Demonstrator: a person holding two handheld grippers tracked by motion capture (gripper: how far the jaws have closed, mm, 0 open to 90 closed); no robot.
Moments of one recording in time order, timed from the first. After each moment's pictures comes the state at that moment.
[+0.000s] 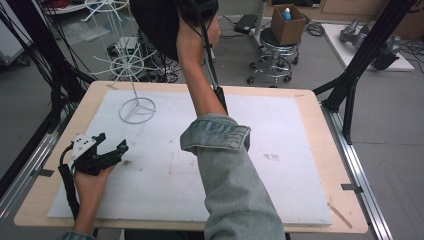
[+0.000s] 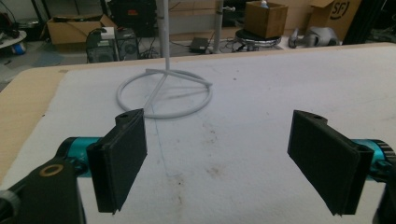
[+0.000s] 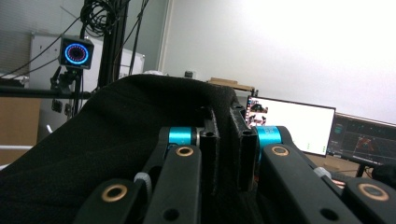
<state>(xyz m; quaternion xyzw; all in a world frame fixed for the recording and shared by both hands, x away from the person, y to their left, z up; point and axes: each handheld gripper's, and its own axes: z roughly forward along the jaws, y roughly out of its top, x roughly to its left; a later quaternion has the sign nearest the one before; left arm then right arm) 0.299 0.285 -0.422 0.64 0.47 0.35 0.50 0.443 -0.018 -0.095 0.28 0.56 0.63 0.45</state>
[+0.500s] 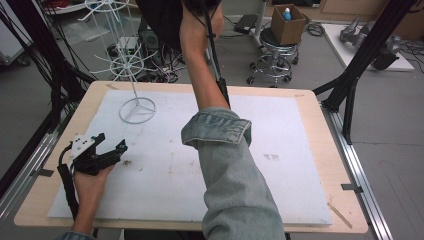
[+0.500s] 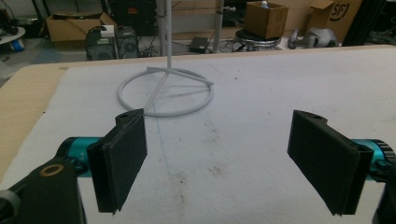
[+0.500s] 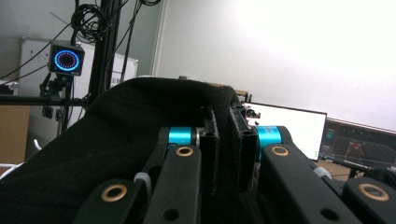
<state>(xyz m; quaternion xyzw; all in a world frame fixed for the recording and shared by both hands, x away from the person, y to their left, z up) 0.299 0.288 -0.423 0.63 0.48 0.34 0.50 0.452 -0.024 -0.080 0.29 0.55 0.63 0.46</state>
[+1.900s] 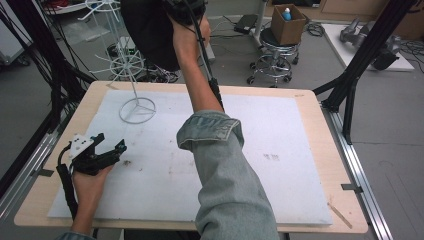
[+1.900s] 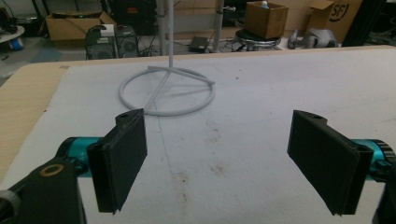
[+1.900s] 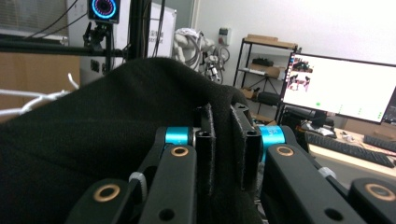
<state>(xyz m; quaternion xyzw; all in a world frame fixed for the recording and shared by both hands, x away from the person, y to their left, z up) 0.300 0.290 -0.424 0.63 0.48 0.34 0.51 0.497 0.003 -0.119 0.28 0.65 0.60 0.37</state>
